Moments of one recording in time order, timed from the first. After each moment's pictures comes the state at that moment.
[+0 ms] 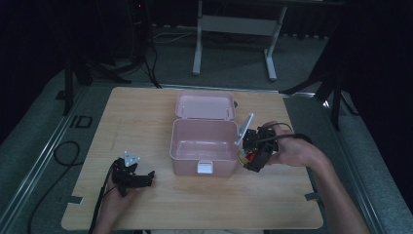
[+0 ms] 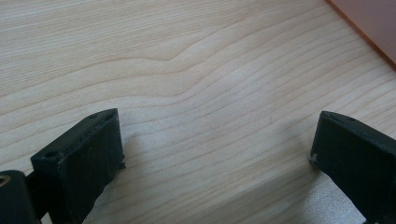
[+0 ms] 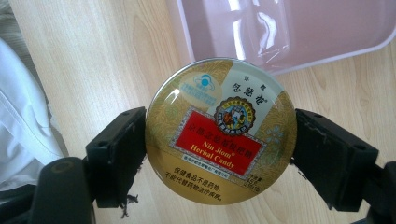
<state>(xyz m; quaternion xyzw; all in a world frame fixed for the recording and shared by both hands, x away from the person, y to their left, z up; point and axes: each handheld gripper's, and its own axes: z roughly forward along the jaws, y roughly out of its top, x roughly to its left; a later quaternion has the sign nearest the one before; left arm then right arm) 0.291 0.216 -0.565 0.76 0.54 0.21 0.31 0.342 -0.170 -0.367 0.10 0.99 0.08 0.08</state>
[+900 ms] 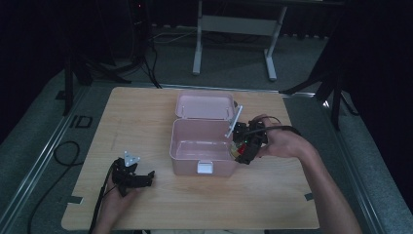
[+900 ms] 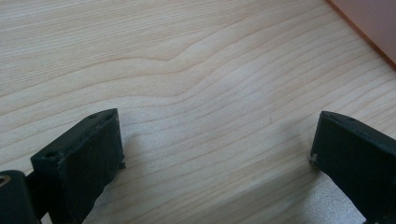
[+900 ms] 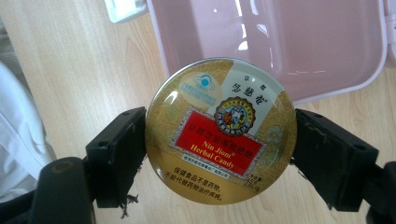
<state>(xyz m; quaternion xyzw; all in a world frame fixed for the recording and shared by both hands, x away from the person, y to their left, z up) 0.291 0.216 -0.565 0.76 0.54 0.21 0.31 0.362 -0.147 -0.366 0.10 0.99 0.08 0.08</state>
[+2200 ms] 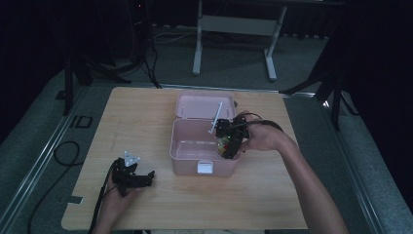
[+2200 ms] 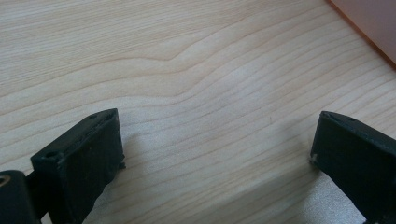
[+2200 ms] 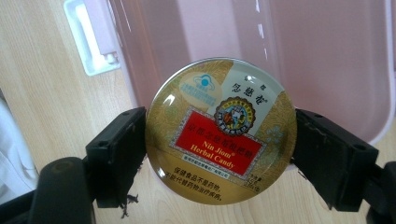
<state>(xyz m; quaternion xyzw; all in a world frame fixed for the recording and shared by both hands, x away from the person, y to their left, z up) 0.291 0.216 -0.565 0.76 0.54 0.21 0.31 0.386 -0.106 -0.384 0.09 0.99 0.06 0.06</state>
